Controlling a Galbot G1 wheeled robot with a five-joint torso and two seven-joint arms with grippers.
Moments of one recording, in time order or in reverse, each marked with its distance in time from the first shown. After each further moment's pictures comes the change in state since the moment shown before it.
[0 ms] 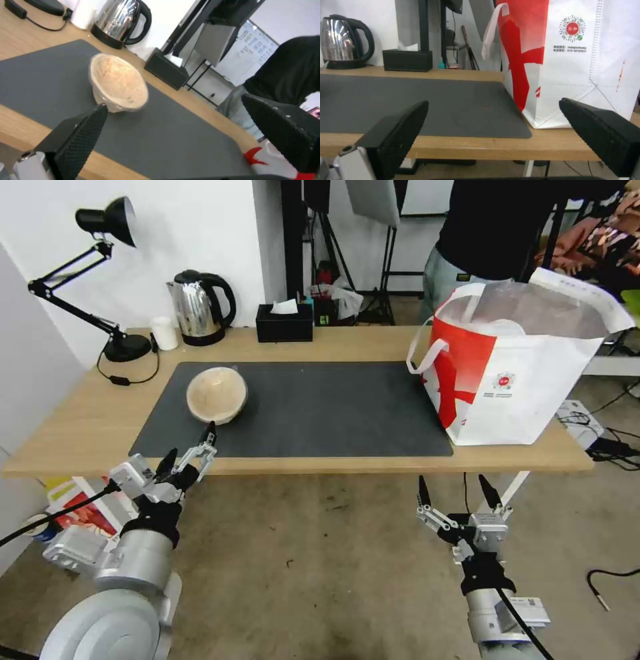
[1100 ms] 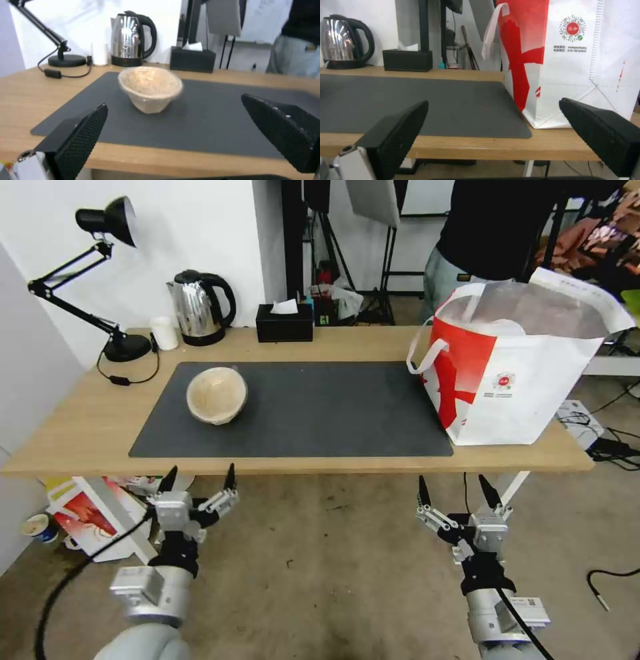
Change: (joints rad) left arm 0.134 0.019 0.098 0.137 0.670 -0.266 0.170; right arm 0.000 0.000 0.000 0.000 0.000 0.000 0.000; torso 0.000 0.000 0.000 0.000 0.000
